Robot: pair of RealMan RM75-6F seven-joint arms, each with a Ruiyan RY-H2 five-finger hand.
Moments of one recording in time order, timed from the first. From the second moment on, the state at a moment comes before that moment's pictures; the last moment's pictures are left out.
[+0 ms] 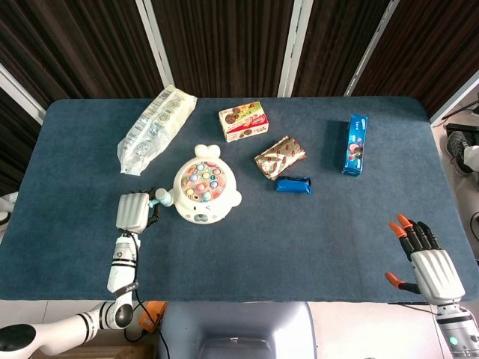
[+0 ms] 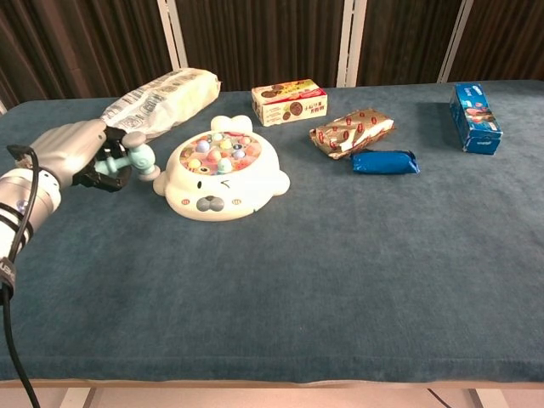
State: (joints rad) left arm -0.67 -1.83 -0.22 -1.08 1.04 1.23 0.32; right arm 0.08 -1.08 -0.01 -1.63 -1.59 1.44 -0.03
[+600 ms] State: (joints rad) left arm -0.64 -1.93 -0.21 -0.85 1.10 1.13 0.25; right arm 0.08 -1.08 -0.01 -1.63 -1.59 1.44 -0.01
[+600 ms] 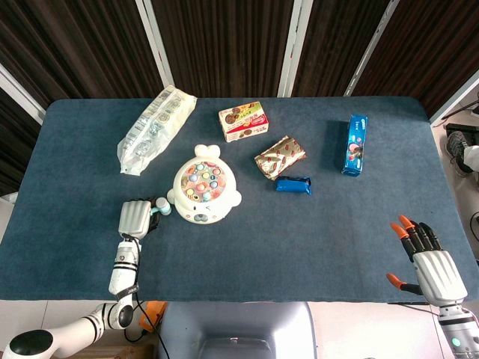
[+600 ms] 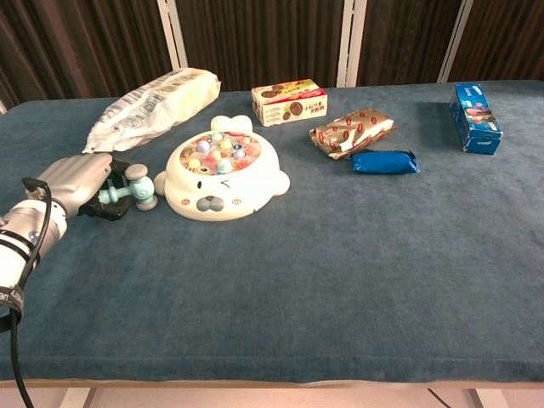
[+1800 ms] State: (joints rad) left arm -0.62 -1.79 -0.25 -1.07 1.01 0.93 0.29; right arm 0.08 -1.08 -0.01 -1.63 -1.59 1.44 -0.02
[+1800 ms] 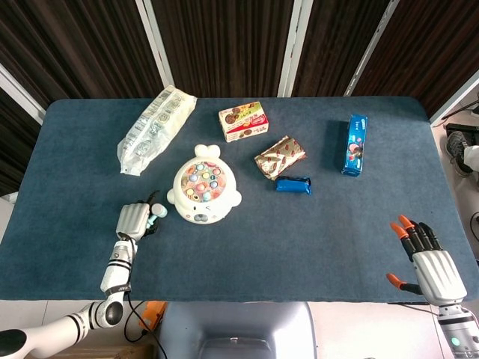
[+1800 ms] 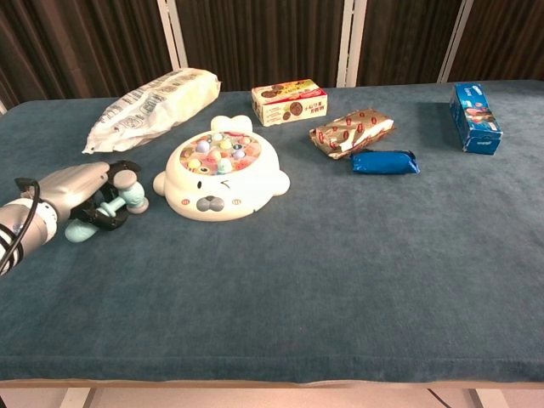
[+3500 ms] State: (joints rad) left arm -0.62 -1.69 -0.23 -1.15 1.09 0.91 0.09; right arm 0.08 -1.08 -0.01 -1.63 -1.59 1.44 -0.02
